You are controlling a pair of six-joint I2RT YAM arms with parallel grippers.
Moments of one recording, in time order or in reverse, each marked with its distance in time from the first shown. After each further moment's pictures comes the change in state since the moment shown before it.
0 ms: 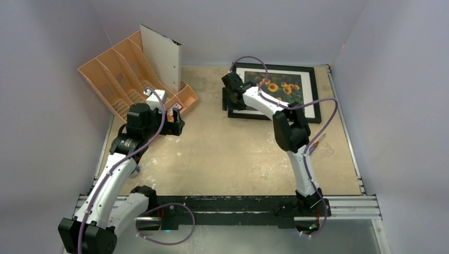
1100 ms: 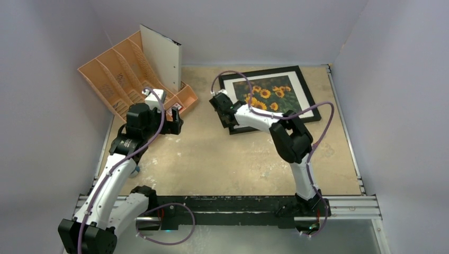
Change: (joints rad) left arm 0.002 0.000 0.000 0.013 -0.018 0.000; right arm 0.165 -0.093 -0.232 0.125 0.171 -0.227
